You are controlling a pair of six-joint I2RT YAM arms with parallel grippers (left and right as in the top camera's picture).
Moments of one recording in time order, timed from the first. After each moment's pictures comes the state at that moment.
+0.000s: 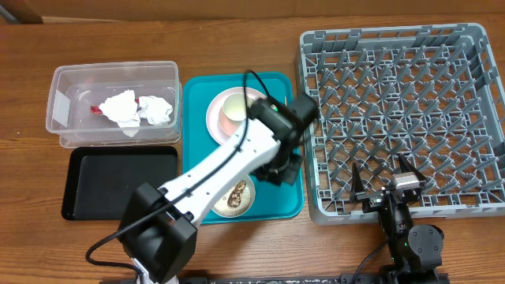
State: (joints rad) left arm -0.78 1.89 1.63 -1.35 0.13 -0.39; right arm 0.14 0.01 0.02 -0.03 -0.02 -0.08
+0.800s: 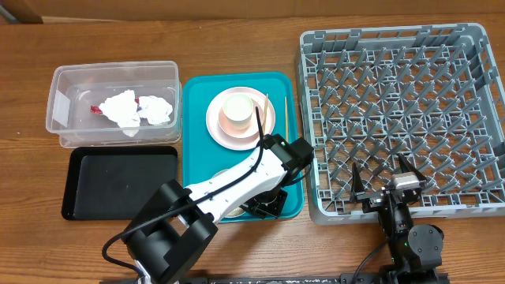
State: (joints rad) left arm -0.86 1.89 1.31 -1.28 0.02 -0.47; right arm 0.14 0.01 0.02 -0.04 -0.02 -0.08
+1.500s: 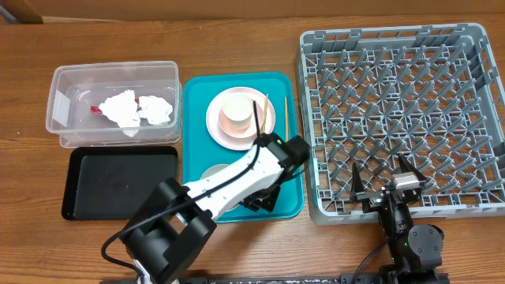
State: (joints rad) left arm -0.83 1.89 1.30 -1.26 -0.12 -0.48; right arm 0.14 0.01 0.02 -0.03 -0.02 -0.08
